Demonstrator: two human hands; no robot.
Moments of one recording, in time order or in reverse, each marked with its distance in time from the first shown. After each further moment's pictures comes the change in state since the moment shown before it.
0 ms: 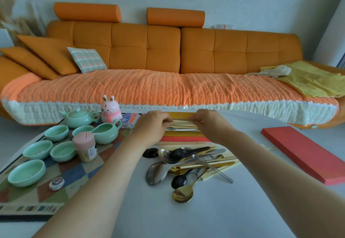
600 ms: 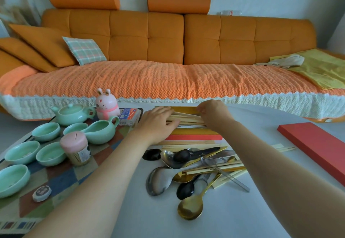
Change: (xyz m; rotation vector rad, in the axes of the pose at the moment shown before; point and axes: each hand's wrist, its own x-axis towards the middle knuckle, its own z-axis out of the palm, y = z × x) left_hand 0.027 -0.027 0.033 0.128 -0.245 -0.060; right_hand 0.059 0.034 0.041 -0.027 0.072 0.283
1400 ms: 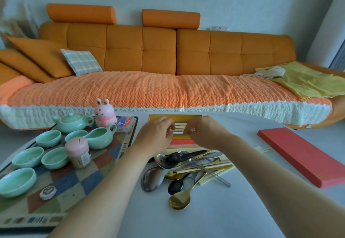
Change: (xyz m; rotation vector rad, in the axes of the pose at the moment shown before) left_hand -0.035 0.034 -0.009 -0.054 0.262 0.175; right_hand -0.067 -0.017 -0.044 -0.052 -0.178 -0.325
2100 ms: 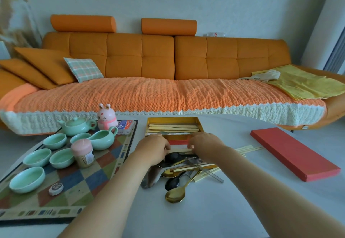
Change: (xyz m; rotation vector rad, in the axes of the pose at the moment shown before) left_hand -0.024 0.014 0.002 0.108 -0.297 -0.166; right_hand -0.028 0.008 0.027 -0.325 -0.144 0.067
